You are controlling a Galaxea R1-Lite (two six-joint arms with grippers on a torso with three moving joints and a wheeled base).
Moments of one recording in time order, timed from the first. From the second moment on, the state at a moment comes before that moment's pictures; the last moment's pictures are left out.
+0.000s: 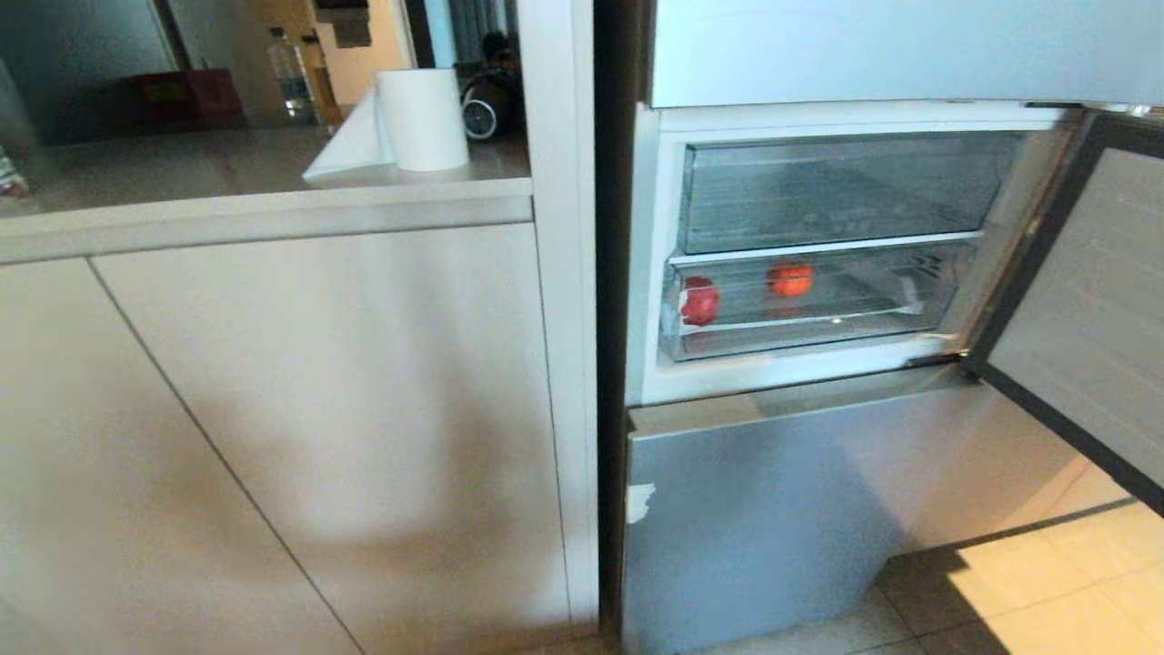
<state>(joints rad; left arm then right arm) 0.00 0.00 0.00 -0.01 0.00 0.00 0.00 0.00 -0.02 0.05 -0.03 0.05</state>
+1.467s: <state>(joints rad) 0.00 0.00 0.00 -0.01 0.00 0.00 0.04 1.15 -0.41 -0.50 0.19 0.13</state>
